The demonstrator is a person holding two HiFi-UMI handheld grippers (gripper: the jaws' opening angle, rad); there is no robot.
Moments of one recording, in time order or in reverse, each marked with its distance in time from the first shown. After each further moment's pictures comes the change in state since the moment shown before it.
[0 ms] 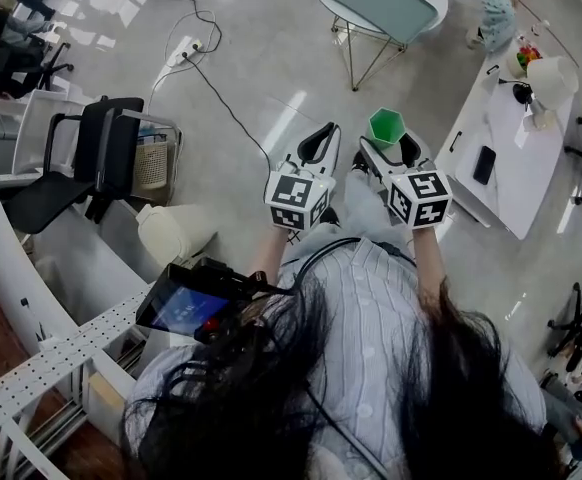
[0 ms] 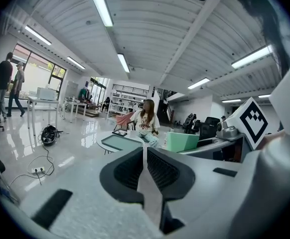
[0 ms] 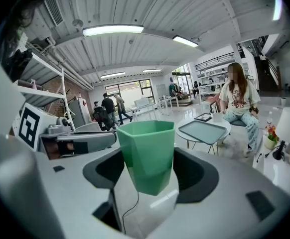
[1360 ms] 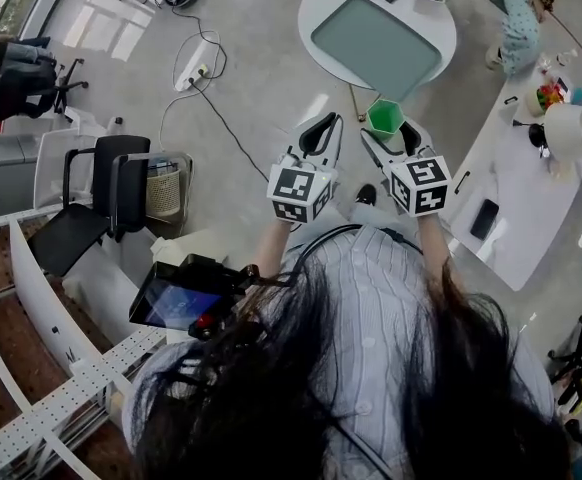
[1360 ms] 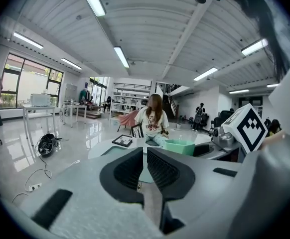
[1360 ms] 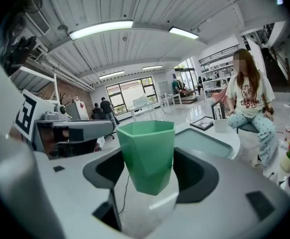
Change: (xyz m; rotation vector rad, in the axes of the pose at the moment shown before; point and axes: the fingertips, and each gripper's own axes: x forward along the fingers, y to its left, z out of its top) left arm 0.235 0.069 0.078 0.062 0.039 0.060; right arm 0.148 -0.192 0.090 0.002 0.027 0.080
